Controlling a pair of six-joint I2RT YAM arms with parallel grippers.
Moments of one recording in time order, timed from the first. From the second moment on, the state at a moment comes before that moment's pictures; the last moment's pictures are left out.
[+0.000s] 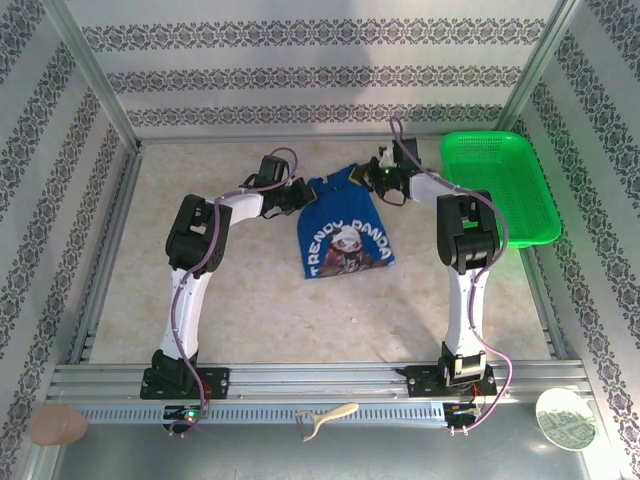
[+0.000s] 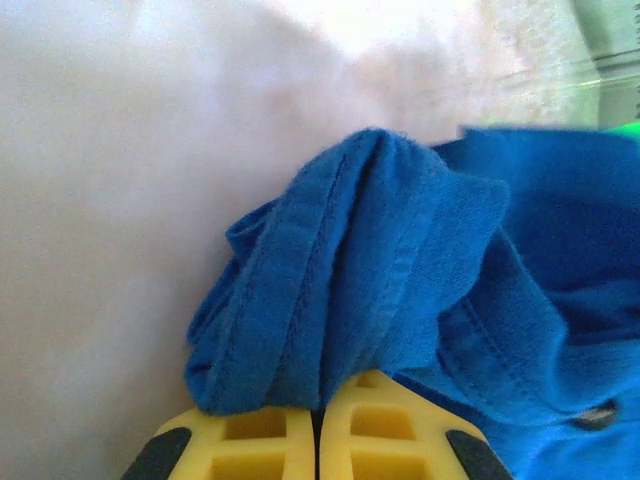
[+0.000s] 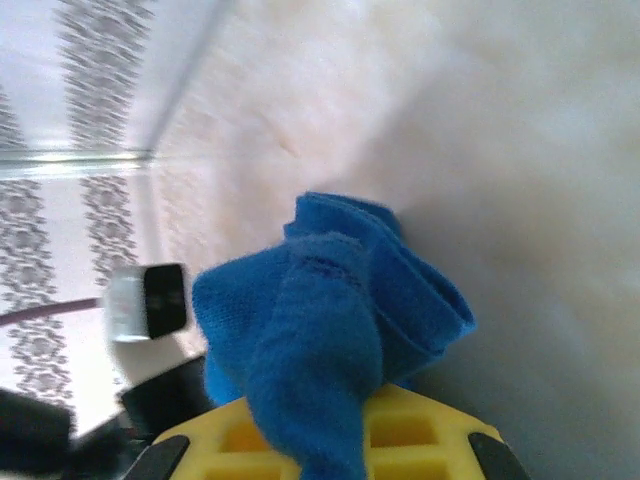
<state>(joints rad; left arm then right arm) -0.30 2.34 1.65 -0.02 0.52 -0.82 0.15 2.23 1.64 -0.09 -0.75 0.91</state>
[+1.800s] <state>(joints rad) -0.32 2.25 1.46 0.17 0.39 -0.55 0.17 2.04 1.10 0.27 -0.38 0.93</state>
